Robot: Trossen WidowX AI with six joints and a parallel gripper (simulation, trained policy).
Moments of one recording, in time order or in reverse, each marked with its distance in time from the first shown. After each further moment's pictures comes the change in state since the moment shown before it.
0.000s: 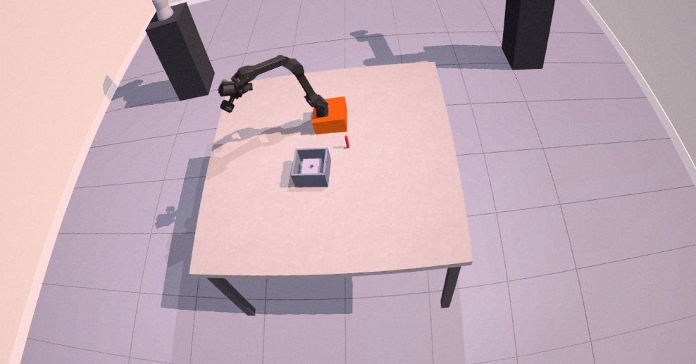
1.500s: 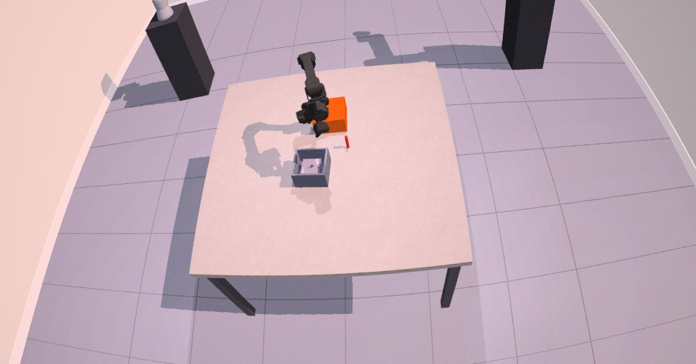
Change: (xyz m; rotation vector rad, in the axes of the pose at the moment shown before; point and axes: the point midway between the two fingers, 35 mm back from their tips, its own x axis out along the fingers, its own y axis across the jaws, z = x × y) arm -0.251 0.021 -0.358 -0.547 0.480 0.645
